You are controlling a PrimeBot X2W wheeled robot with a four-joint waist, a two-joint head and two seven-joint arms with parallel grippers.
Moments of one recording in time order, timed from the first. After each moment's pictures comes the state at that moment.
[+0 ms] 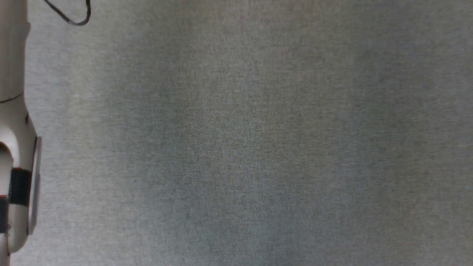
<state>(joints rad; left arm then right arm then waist) -1.60 0.29 -0.35 0.47 -0.54 0.01 -0.08 -1.62 -0.29 0.13 0.59 0.05 0.13 0.27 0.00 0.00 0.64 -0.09</state>
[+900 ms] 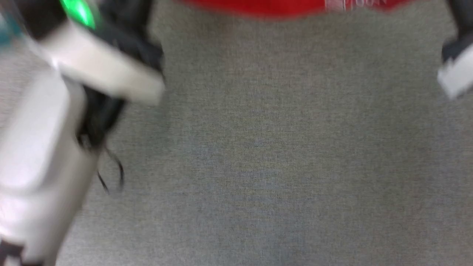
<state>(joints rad) -0.90 0.46 -0.46 0.01 -0.73 -0.09 -0.12 -0.78 -0.54 0.24 -0.07 0.46 0.13 0.26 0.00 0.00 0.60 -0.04</state>
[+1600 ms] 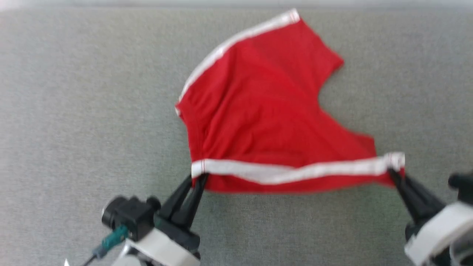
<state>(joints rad) -0.15 0.46 -0.59 -0.13 -0.54 0.05 -0.26 0.06 -0.37 0.04 -0.28 0.51 0.13 0.29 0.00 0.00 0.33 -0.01</state>
